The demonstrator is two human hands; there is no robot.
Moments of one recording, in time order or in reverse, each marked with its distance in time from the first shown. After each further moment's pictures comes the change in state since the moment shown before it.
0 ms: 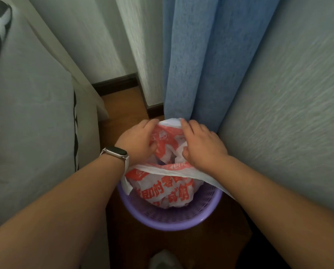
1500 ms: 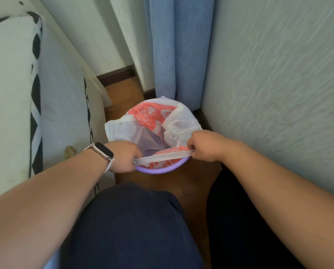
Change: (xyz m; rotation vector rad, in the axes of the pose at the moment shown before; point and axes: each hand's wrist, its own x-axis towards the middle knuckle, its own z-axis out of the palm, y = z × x) left_hand -0.151 0.049 -0.037 0.316 -0.631 0.079; right_hand -0.139 0.011 -0.043 0.117 -0.408 -0.078
